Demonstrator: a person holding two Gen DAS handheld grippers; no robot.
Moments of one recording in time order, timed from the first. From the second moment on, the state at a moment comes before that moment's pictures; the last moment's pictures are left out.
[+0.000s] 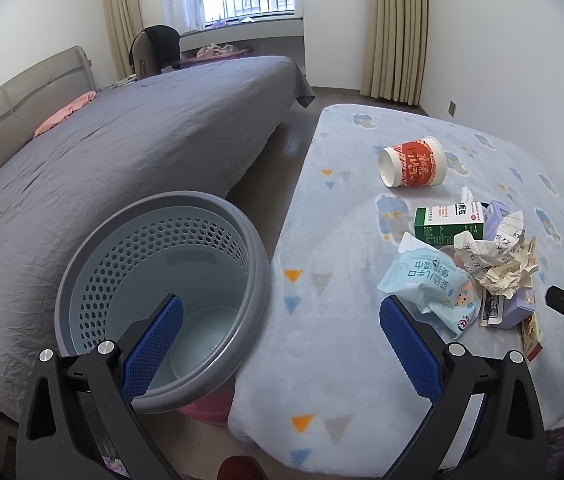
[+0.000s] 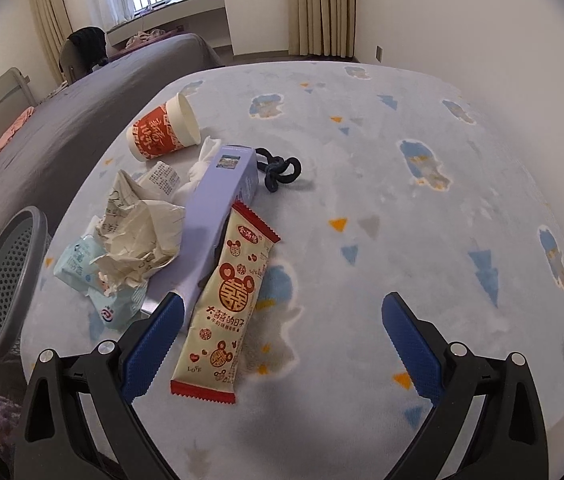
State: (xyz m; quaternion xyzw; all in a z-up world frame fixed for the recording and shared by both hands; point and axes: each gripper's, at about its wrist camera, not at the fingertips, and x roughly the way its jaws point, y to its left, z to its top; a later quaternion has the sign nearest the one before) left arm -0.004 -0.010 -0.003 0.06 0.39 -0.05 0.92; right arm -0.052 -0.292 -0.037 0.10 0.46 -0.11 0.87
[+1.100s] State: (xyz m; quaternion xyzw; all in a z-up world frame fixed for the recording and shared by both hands) left arm -0.006 -0.023 -0.008 0.07 0.39 -0.06 0.92; right arm -0.025 -0.284 -0.077 0.07 0.51 -0.13 0.85
